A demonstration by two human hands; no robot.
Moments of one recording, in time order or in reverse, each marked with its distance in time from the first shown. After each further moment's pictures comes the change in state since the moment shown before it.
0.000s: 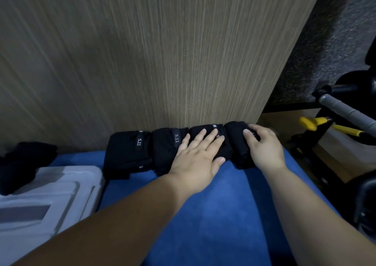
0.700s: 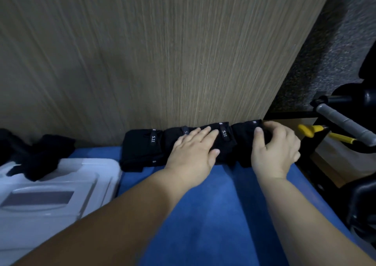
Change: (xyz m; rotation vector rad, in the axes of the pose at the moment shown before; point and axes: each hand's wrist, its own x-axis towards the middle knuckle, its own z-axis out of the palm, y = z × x) left_hand -0.032 -0.006 -0.041 -0.124 0.087 -0.090; right_hand -0.048 -0.046 -0.010 -0.075 0.458 -0.040
